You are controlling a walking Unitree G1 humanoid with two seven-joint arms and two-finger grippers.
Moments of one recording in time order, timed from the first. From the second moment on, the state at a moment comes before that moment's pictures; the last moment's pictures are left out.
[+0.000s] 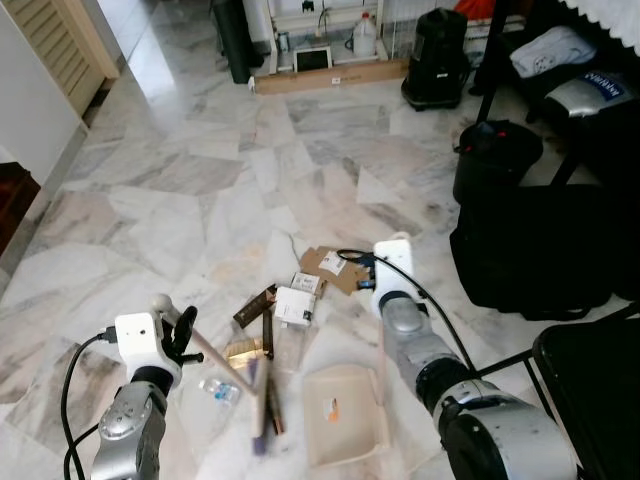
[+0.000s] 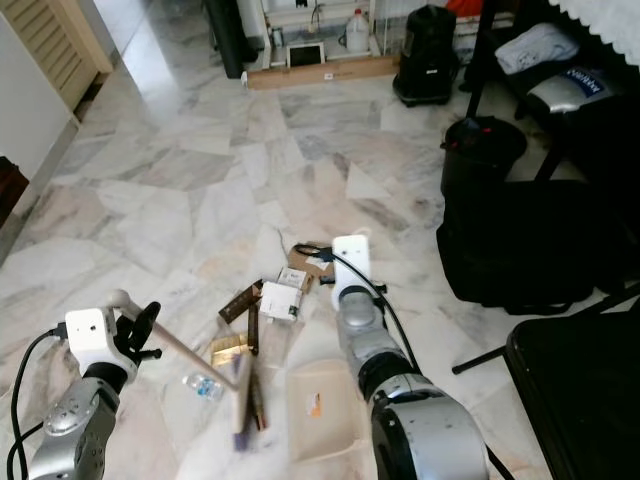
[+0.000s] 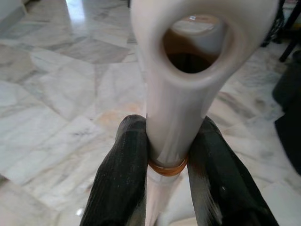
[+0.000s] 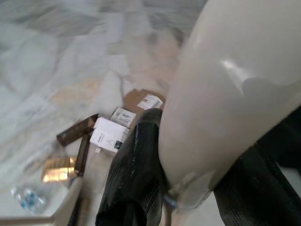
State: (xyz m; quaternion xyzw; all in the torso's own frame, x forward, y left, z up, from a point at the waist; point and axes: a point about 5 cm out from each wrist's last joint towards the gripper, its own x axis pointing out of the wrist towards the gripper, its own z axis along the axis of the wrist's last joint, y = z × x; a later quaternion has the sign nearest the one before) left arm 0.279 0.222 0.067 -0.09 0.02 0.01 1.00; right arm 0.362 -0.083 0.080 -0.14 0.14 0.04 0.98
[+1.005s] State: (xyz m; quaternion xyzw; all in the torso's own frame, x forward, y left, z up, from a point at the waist) left arm 0.259 0.200 0.103 -0.17 0.01 -0.06 0.98; right arm 0.359 -0.071 0.079 -0.16 0.13 0.06 0.98
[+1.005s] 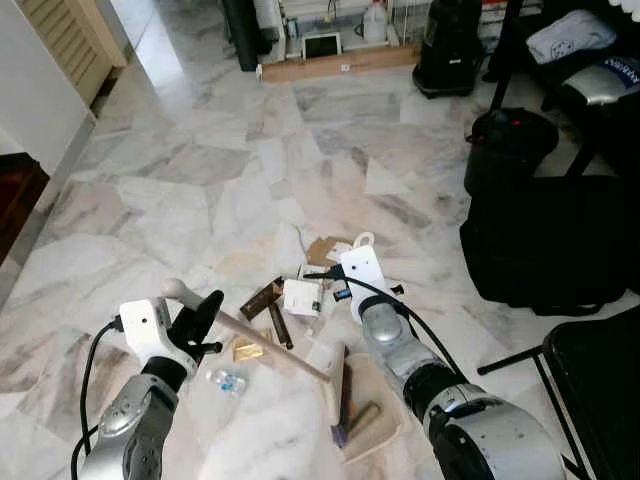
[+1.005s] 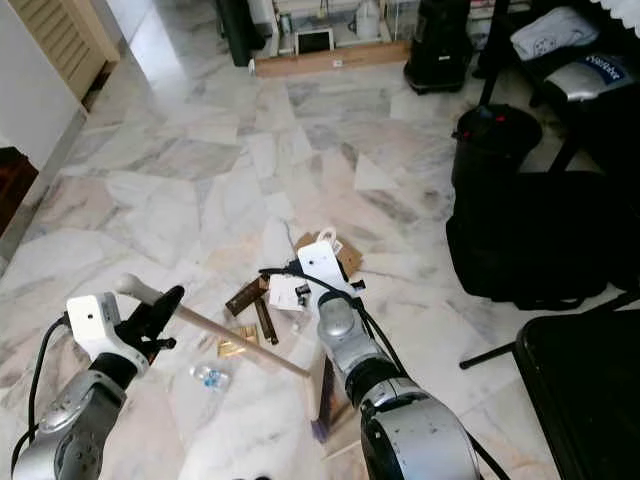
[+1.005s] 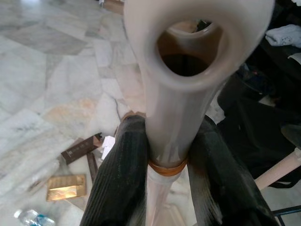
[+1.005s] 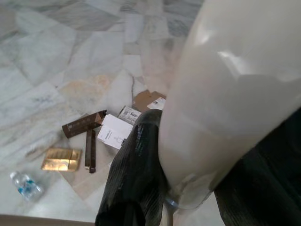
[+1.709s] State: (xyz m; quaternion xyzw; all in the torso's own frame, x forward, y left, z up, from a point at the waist) left arm 0.228 0.224 0.176 -0.03 -0.16 0.08 0.98; right arm 0.362 -0.094 0.076 -0.04 0.18 0.00 0.98
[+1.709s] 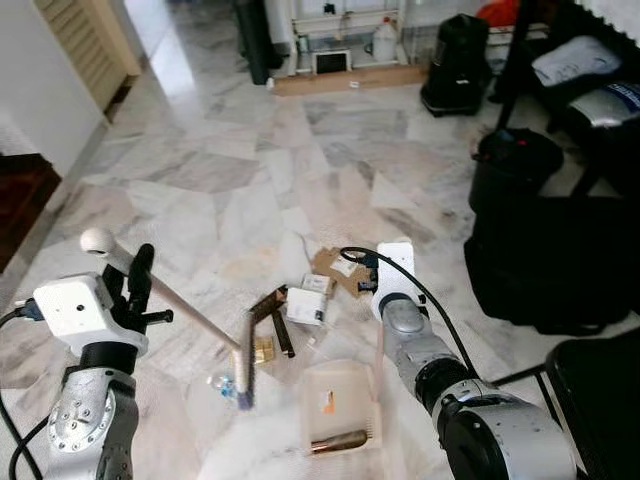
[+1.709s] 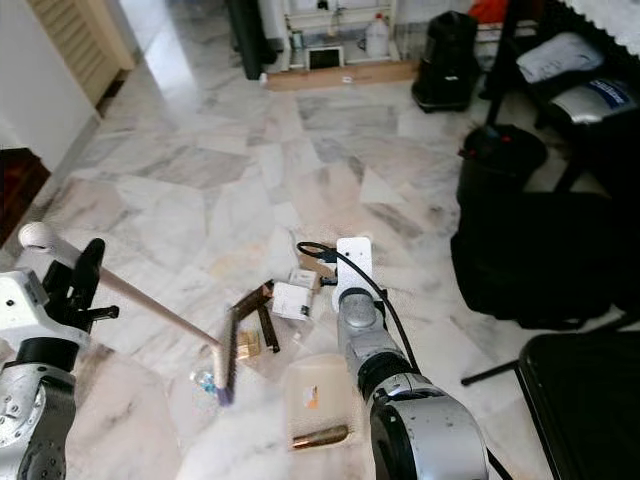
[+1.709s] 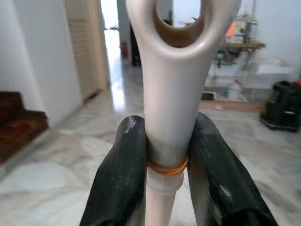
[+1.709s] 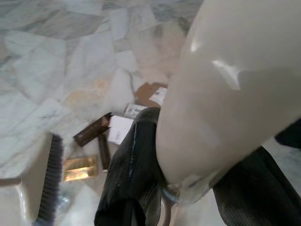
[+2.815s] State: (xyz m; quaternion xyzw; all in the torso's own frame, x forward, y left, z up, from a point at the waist) left arm 0.228 0.209 0.107 0.03 -0.08 0.10 0.99; right arm 0.367 -0.097 0.094 0.01 0.09 0.05 0.99
